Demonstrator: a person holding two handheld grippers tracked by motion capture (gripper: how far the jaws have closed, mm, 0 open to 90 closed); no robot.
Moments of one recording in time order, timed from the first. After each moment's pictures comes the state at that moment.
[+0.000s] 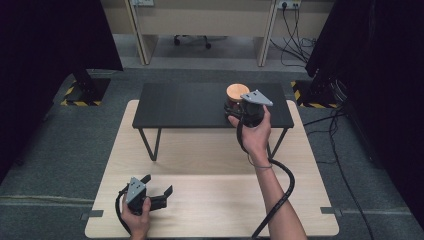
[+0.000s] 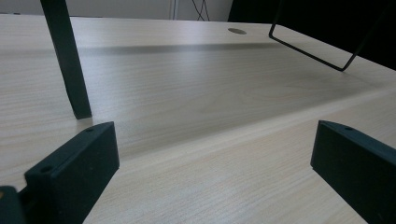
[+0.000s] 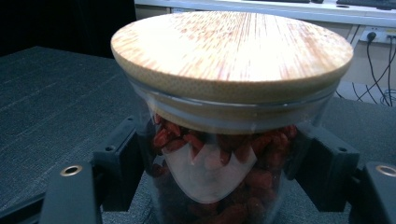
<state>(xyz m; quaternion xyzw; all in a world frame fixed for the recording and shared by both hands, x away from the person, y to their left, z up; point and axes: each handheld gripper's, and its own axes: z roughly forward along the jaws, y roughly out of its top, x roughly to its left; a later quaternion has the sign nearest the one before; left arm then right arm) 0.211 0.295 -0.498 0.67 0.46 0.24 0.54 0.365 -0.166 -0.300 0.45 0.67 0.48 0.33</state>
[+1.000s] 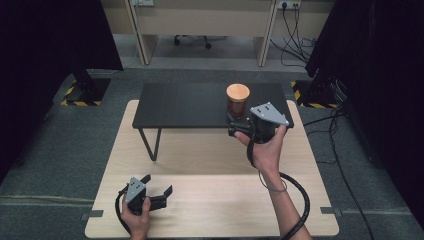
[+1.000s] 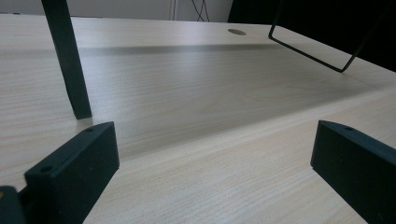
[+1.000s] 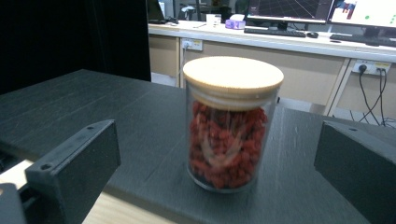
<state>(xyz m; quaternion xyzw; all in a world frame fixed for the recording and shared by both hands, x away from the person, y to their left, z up) 0.211 0.296 -0.498 0.66 0.46 0.24 0.54 0.292 -0.188 -0.298 0.42 0.65 0.52 0.36</state>
